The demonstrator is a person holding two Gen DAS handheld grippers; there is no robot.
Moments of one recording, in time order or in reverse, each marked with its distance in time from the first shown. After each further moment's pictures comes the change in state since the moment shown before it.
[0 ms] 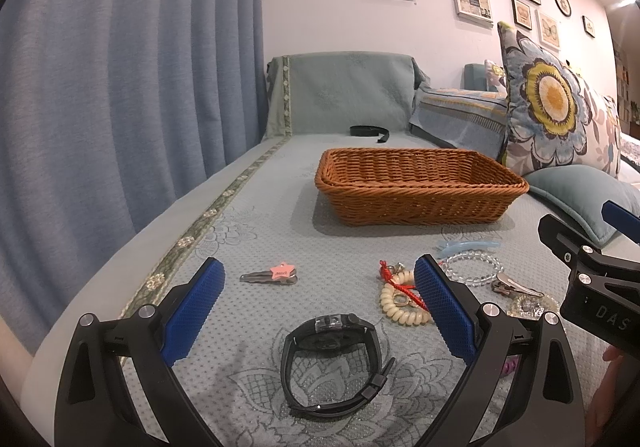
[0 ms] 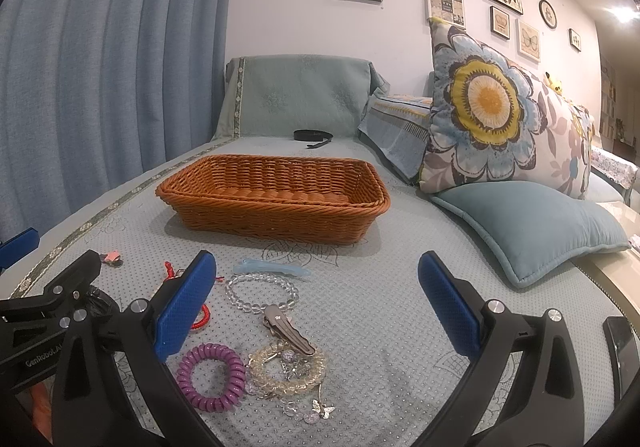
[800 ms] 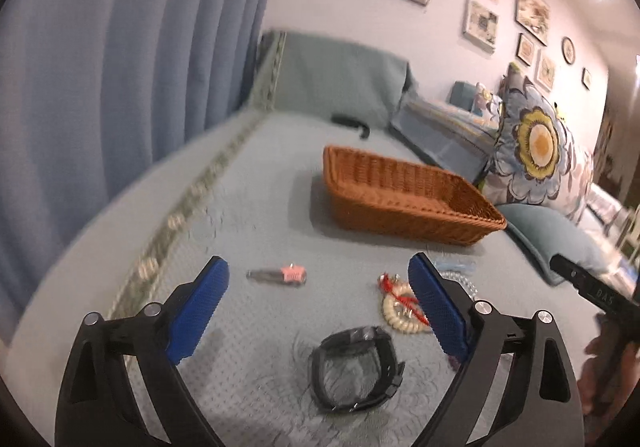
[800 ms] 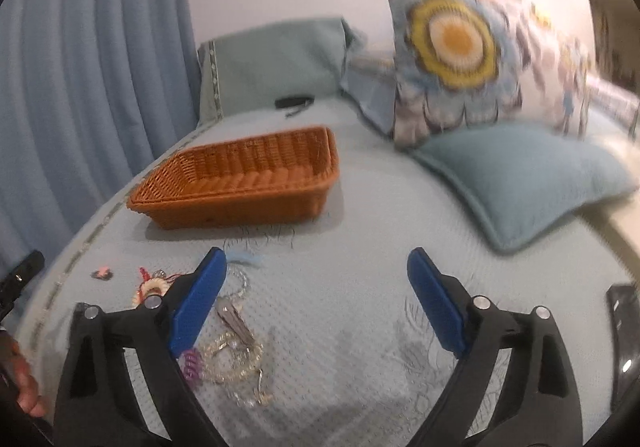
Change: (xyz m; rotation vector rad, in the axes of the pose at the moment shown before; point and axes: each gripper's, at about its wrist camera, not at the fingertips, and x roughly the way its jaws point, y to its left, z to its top) left arm 0.008 0.075 0.028 -0.203 0.130 -0.201; right arm 0.021 -0.083 0.019 0.169 0.287 0.062
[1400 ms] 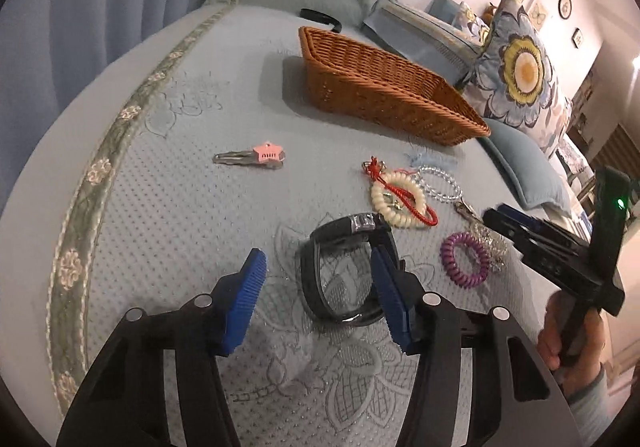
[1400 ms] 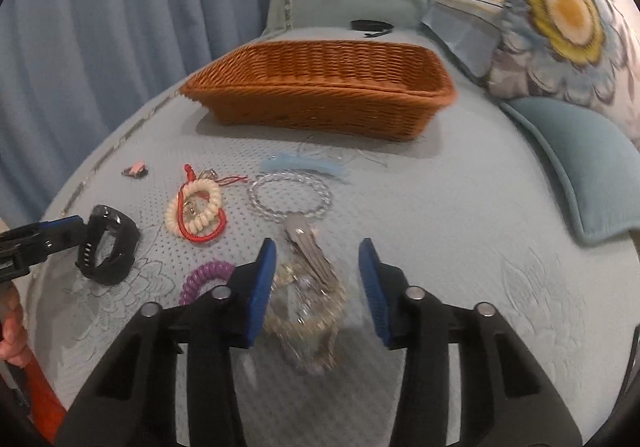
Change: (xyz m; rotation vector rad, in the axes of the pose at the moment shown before) left arm 0.035 0.014 -0.034 0.002 0.381 -0.145; right arm 0.059 0.073 -0.027 -0.274 0.222 0.097
